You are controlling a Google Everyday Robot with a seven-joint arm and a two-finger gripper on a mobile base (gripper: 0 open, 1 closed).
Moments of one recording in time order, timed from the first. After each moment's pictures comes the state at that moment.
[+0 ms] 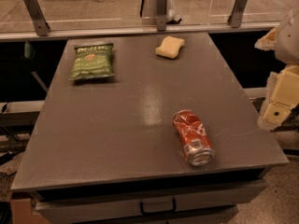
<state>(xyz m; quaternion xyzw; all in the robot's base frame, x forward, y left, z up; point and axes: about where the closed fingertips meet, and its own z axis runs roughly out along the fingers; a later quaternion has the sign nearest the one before) 0.438 -0.217 0.977 -0.60 0.78 -0.03 0.16</state>
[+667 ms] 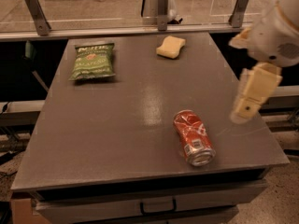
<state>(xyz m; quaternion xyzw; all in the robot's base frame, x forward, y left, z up) 0.456 -0.175 0.972 -0.62 0.76 0.00 0.19</state>
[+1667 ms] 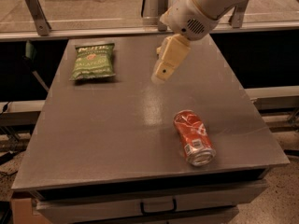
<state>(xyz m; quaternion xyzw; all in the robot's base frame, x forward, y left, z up) 0.561 -0.029 0.979 -0.65 0.69 0.09 0.31</state>
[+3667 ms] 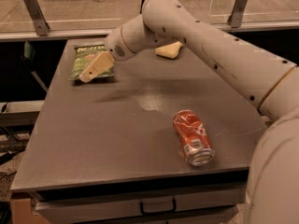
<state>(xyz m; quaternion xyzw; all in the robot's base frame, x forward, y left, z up) 0.668 0.158 0.890 -0.56 0.68 0.27 0.40</state>
